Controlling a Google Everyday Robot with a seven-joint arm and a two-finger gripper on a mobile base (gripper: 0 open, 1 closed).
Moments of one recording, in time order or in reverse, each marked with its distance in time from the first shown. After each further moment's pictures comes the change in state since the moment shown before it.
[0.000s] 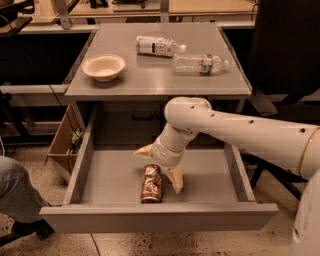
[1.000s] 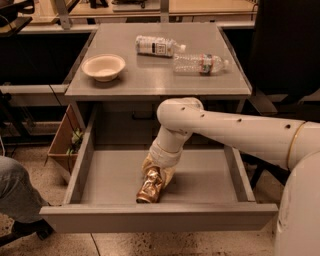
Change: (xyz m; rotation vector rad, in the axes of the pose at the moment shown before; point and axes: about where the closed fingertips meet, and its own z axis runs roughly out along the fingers) arm 0.004 0.005 0.013 -0.094 0.028 -0.024
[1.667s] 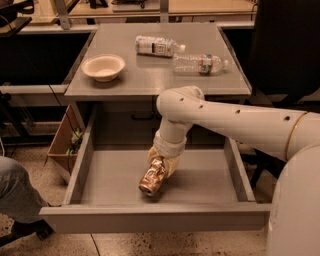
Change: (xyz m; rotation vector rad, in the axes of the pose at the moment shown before) arm 0.024 0.001 -0.026 -0.043 0.095 0.129
